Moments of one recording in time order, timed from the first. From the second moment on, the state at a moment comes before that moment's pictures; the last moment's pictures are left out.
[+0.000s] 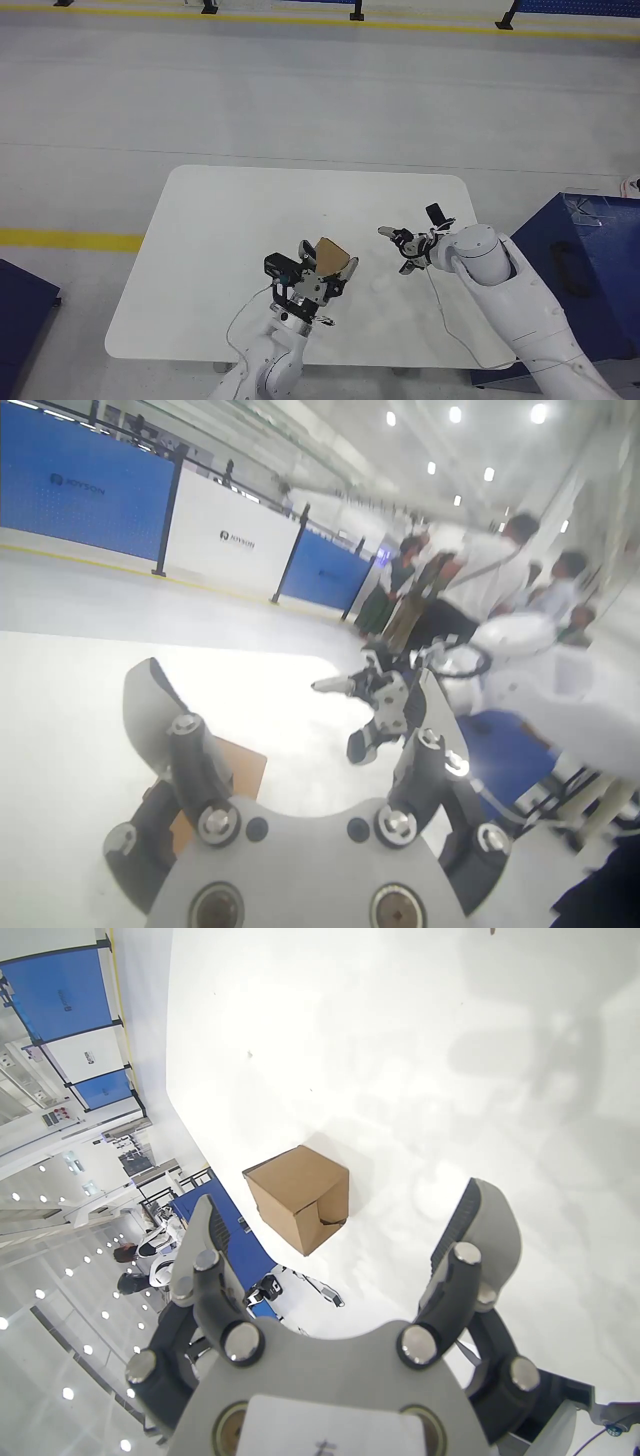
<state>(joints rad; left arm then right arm) 1.29 -1.53 -0.99 -1.45 1.22 -0.12 0.27 -0.88 -0.99 1.07 -1.35 0.18 0.68 0.71</state>
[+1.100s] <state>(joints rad) 1.16 -1.57 -0.94 -1.32 1.22 0.11 -0.02 -0.88 -0.99 1.07 -1.35 0.18 0.68 0.71</state>
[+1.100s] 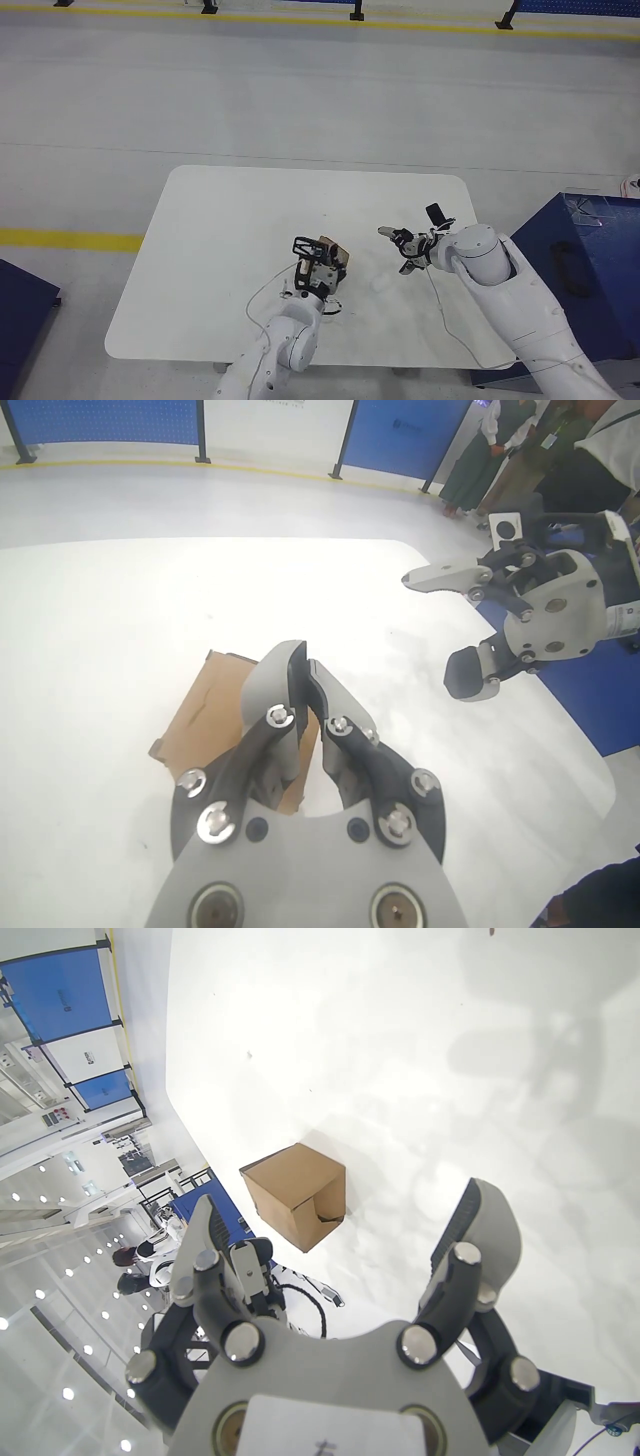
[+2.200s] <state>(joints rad) 1.35 -1.53 -1.03 -1.58 1.42 0.10 0.20 -0.88 -0.99 1.07 -1.35 0.18 0.68 0.71</state>
